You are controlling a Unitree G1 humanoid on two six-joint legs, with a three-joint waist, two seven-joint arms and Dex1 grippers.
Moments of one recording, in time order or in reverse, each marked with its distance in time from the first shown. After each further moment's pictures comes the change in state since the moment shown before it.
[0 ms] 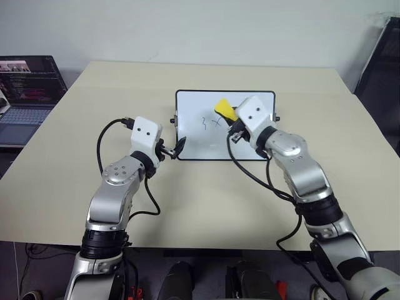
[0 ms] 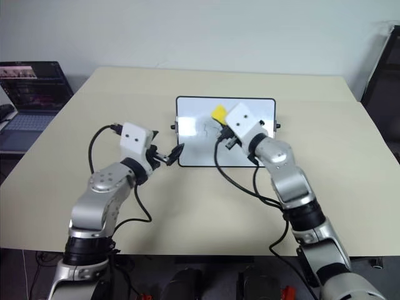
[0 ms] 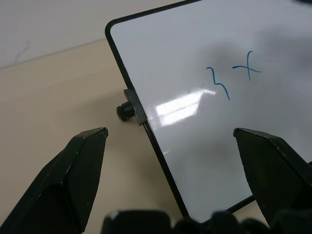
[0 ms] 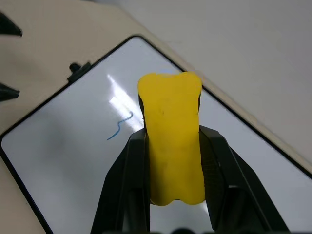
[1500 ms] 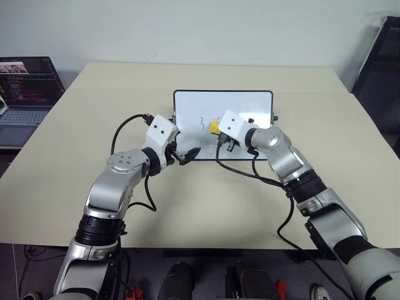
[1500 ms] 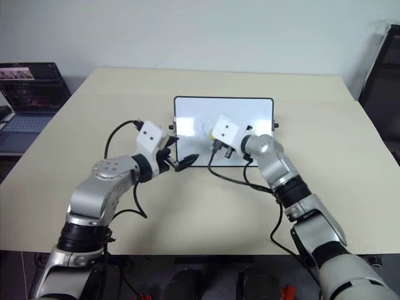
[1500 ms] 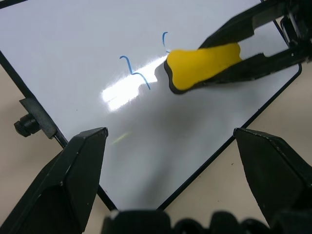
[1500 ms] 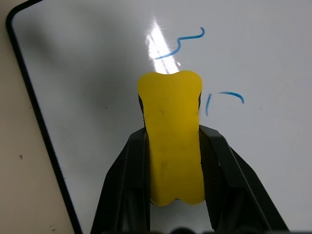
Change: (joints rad) left arm -0.076 0.093 -0.099 0.037 -0.057 0.094 -0.201; right arm -0.142 -0.010 0.130 0.381 -0.158 -0.168 0.177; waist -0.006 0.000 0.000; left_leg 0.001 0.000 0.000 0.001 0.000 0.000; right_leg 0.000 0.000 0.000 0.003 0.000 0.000
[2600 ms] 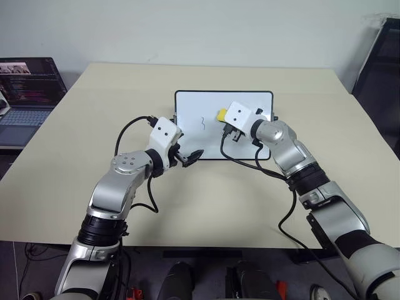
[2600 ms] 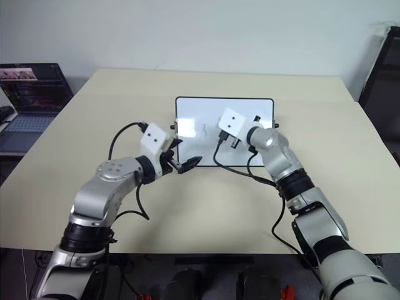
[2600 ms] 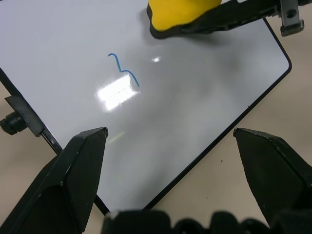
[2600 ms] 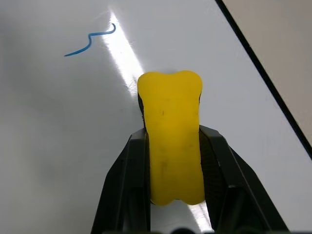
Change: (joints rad) left arm 0.002 -0.007 -0.022 -0.002 -0.003 0.001 0.002; right arm -0.077 -0.018 -0.049 0.125 -0.024 -0.070 -0.123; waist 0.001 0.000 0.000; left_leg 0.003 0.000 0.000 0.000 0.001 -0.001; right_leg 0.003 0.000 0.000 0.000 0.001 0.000
